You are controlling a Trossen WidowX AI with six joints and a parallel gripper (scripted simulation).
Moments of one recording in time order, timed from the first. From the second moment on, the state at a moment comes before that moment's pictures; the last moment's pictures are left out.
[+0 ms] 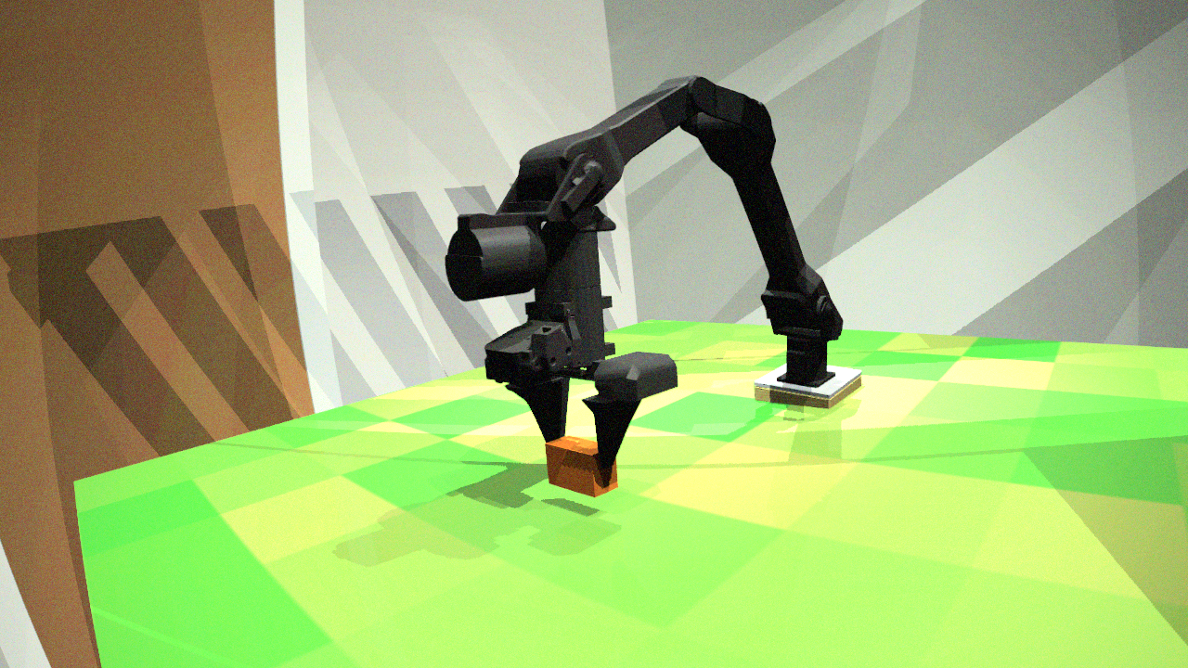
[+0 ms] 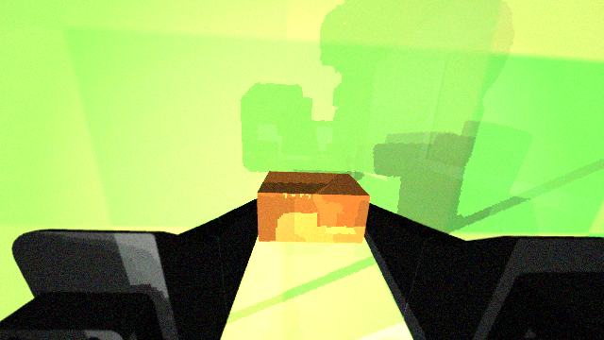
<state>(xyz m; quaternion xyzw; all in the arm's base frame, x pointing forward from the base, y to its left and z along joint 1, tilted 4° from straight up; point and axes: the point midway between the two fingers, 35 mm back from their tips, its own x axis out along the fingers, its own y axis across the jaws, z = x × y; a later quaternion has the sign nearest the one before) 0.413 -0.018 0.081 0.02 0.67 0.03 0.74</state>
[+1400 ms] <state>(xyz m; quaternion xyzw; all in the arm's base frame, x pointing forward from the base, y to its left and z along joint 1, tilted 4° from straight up) 0.406 -0.018 0.069 0.02 0.46 0.02 0.89</state>
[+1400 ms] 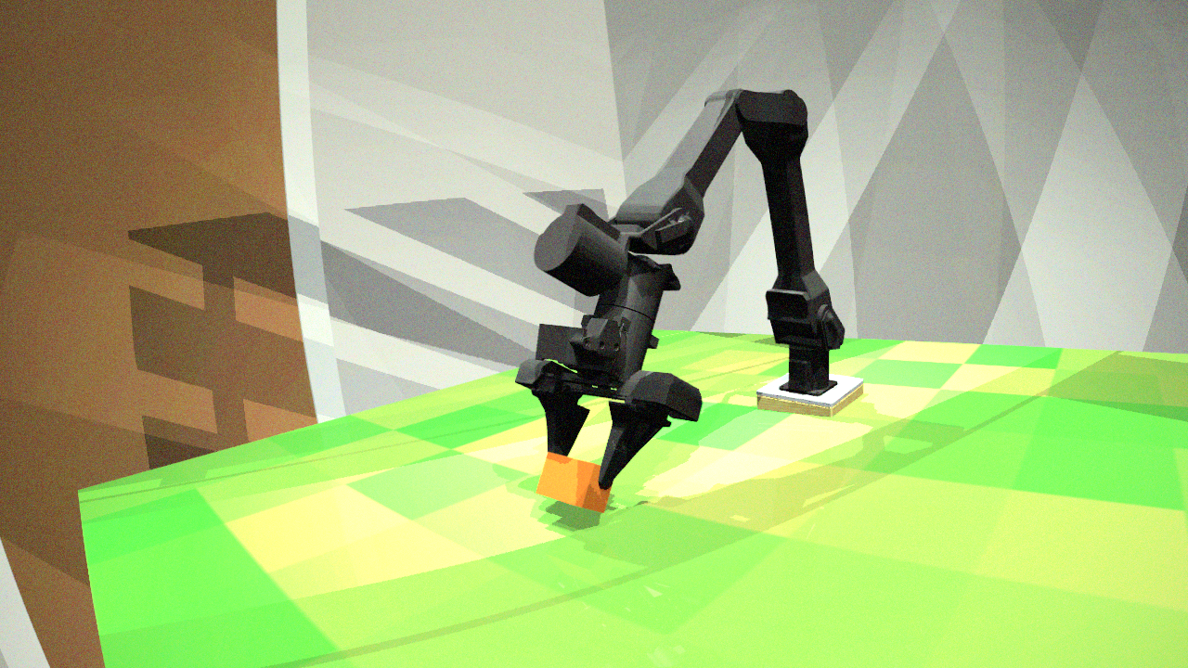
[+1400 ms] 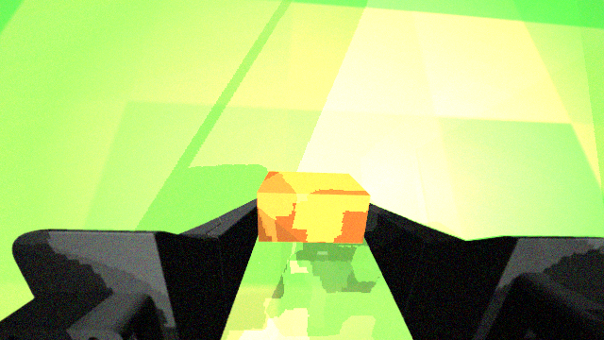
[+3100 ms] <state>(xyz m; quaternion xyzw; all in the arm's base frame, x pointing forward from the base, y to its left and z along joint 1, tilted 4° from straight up) 0.404 -0.016 0.037 0.03 0.18 0.01 0.98</state>
